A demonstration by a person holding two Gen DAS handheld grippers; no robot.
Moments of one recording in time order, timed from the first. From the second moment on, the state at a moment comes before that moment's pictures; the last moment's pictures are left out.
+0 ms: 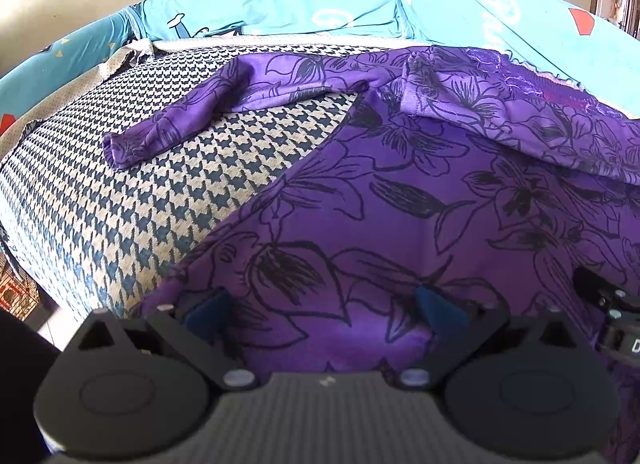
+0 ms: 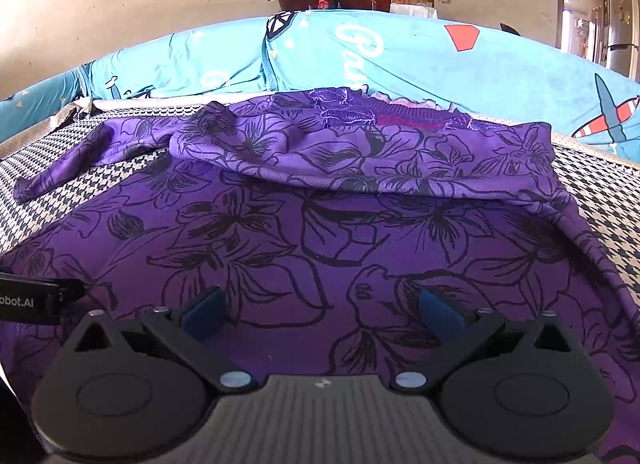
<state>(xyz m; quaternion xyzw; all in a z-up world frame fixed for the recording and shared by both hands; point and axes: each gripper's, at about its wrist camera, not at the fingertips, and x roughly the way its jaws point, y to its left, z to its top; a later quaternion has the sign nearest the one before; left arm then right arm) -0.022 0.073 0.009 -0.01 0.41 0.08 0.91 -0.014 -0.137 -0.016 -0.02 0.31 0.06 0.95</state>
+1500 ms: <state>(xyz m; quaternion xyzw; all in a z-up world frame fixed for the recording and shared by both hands) 0.087 0.273 0.037 -0.21 0.43 0.22 0.85 -0.013 -0.135 -0.017 -0.03 0.31 0.05 0.95</state>
